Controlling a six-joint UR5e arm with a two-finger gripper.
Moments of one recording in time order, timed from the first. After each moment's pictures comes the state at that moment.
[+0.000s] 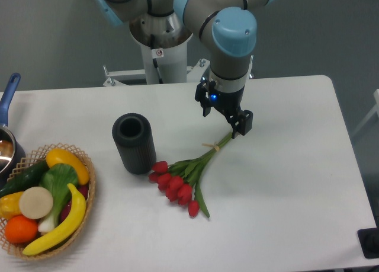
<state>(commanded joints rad) 2.57 -1.70 -1.76 -1.19 1.52 1.34</state>
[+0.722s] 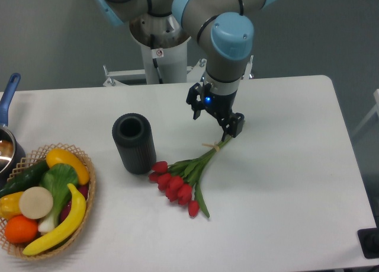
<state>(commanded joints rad) 2.56 -1.69 -1.93 -0.99 1.40 1.21</state>
